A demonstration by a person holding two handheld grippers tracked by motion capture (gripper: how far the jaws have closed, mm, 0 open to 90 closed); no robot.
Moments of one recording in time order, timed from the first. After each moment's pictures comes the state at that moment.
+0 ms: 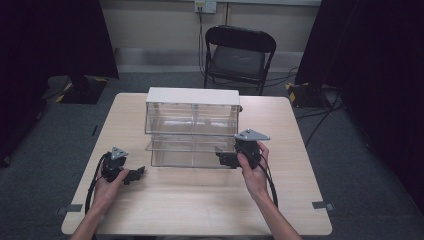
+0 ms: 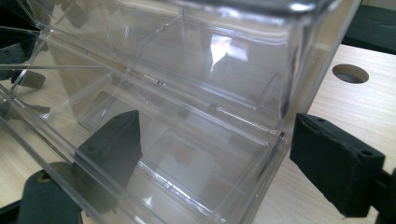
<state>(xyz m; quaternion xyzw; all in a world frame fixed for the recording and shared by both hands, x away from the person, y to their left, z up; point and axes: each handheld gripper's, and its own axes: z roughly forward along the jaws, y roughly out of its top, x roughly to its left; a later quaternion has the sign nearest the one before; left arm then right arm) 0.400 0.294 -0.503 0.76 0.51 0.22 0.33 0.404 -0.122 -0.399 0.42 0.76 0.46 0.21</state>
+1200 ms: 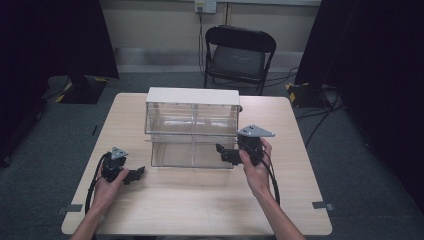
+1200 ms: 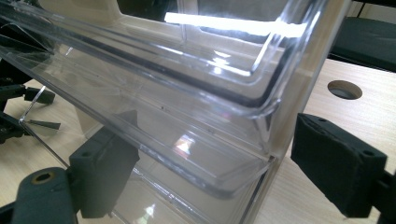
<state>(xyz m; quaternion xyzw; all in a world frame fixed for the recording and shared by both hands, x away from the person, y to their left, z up) 0.400 0.294 -0.503 0.76 0.51 0.22 0.33 0.404 -0.126 -0.381 0.42 0.75 0.47 0.21</state>
